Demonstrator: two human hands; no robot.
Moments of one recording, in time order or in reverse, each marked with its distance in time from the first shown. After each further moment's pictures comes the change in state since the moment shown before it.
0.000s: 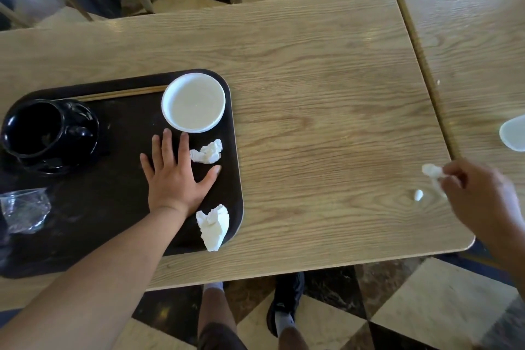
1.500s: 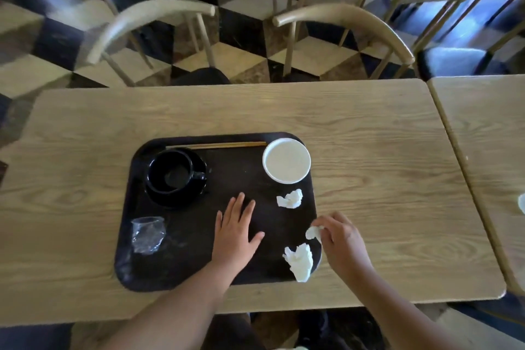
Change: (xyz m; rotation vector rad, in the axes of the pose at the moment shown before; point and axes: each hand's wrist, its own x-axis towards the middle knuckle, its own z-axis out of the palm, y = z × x) left_hand -0.028 -0.086 -0.029 -0.165 -0.235 0.166; right_hand -0.105 -0.288 0.092 0.261 -0.196 -0.328
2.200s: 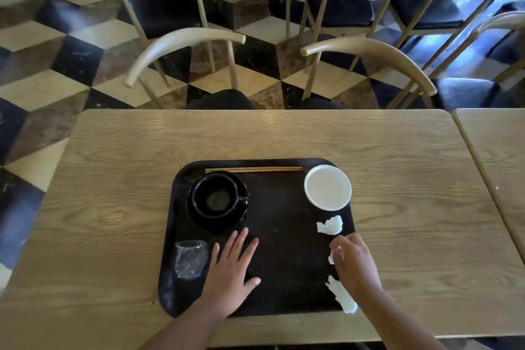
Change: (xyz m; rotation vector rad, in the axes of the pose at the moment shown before) left_hand -0.034 -0.106 -0.035 0.107 -0.141 0.131; right_hand 0.021 -0.049 0.055 -0.130 -0.041 0.243
